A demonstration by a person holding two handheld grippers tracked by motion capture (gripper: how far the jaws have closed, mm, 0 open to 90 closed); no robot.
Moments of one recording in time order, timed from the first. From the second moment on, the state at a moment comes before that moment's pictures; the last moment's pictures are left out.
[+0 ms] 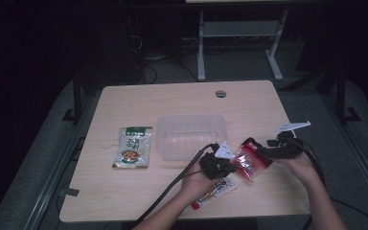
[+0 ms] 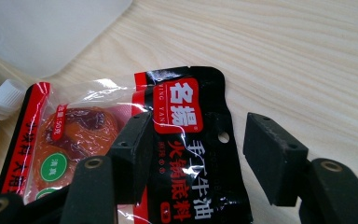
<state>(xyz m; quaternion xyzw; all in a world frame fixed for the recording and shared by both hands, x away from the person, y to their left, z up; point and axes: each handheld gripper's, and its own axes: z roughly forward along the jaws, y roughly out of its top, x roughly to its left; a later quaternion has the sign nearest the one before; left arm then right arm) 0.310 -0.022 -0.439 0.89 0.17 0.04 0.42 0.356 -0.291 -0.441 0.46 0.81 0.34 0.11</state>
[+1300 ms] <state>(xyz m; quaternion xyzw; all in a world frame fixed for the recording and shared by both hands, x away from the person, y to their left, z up) 0.322 -0.046 -0.467 0.91 0.20 0.03 0.37 0.360 -0.302 -0.439 0.46 0.80 0.38 0.08</state>
